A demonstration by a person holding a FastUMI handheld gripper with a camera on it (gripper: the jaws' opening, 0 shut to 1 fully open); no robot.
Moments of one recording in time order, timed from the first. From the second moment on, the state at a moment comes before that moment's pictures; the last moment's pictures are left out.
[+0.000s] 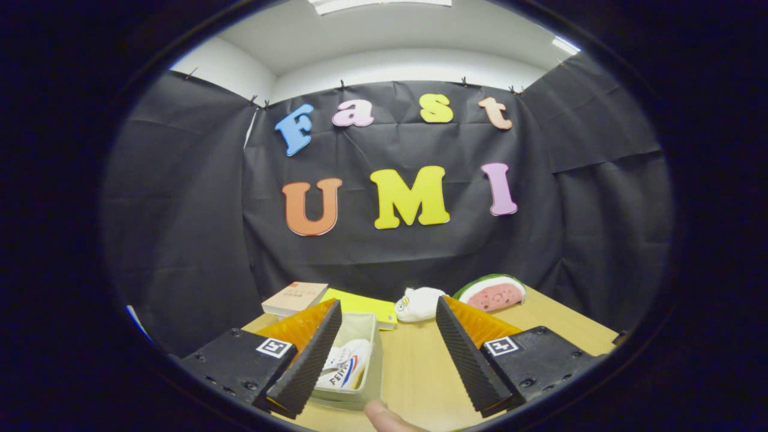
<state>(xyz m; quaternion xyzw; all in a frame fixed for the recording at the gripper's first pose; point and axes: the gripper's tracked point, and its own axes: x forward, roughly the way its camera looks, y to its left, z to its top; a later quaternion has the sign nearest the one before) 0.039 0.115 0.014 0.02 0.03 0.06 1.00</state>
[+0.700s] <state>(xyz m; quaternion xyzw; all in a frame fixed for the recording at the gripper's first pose) 0.046 0.038 0.003 -0.04 -0.01 0.03 1.00</state>
